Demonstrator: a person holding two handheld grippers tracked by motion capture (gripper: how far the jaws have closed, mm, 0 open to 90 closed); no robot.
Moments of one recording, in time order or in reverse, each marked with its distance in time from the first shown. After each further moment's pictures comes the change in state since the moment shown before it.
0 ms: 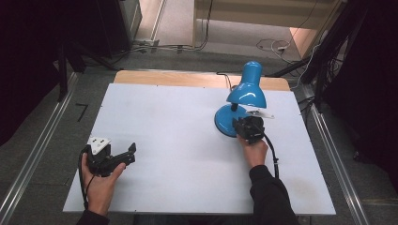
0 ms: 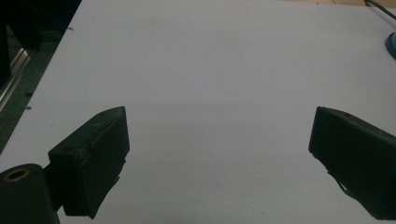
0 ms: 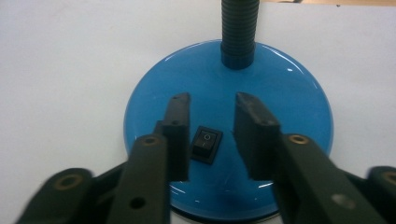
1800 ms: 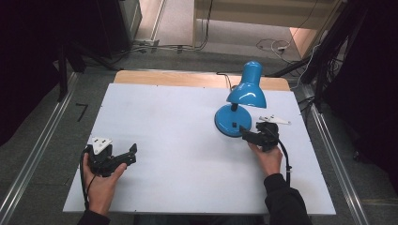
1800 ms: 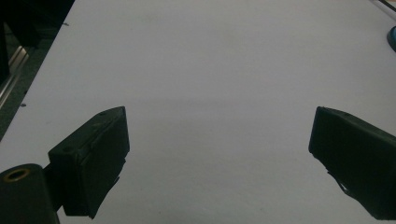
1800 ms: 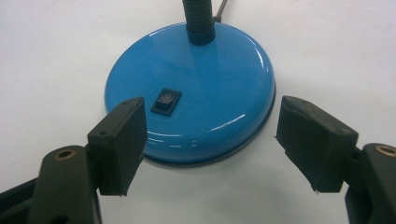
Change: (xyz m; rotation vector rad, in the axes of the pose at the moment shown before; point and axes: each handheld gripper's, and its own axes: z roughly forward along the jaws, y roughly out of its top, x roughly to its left) left arm -0.001 -0.002 0.002 0.013 -0.001 0.004; right arm -0.029 -0.013 -0.034 0.017 0.009 0.010
